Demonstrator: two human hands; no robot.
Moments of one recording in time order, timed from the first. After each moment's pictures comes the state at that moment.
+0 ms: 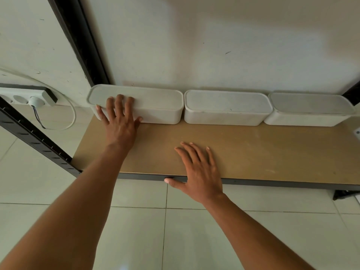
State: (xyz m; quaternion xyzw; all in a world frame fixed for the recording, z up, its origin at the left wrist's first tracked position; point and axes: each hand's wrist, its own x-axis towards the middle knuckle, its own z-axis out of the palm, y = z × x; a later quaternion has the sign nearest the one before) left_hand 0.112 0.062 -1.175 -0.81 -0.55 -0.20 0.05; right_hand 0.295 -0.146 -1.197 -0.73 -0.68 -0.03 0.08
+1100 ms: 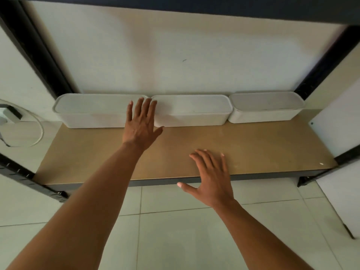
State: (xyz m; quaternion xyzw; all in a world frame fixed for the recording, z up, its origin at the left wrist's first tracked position) left_hand 0.246 0.016 -1.145 -0.89 -0.42 -0.13 0.10; right_hand 0.392 -0.222 -1.188 -0.79 -0.60 -0.01 0.11
